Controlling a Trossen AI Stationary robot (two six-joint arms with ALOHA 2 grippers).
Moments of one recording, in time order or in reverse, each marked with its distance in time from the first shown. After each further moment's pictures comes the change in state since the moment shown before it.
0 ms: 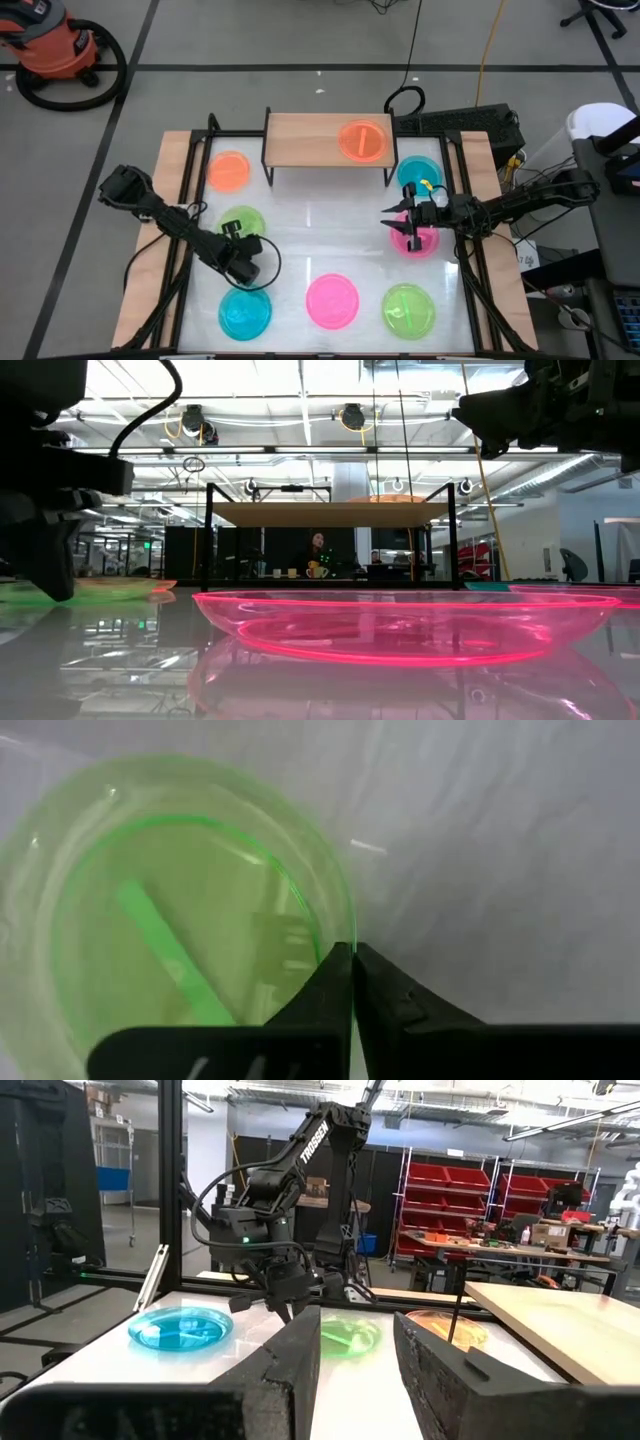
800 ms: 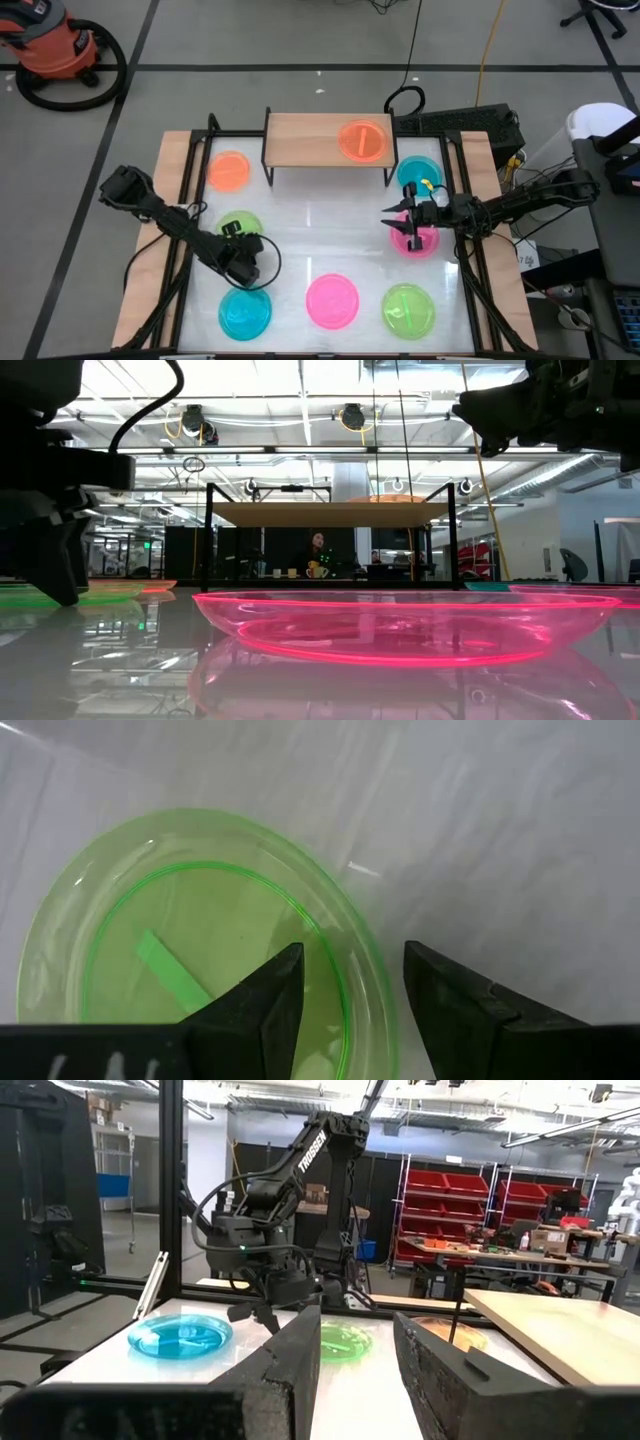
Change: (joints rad) left arm -0.002 0.015 -0.009 0.018 -0.058 -0.096; right arm 0.000 0.000 0.000 0.017 -0.001 0.000
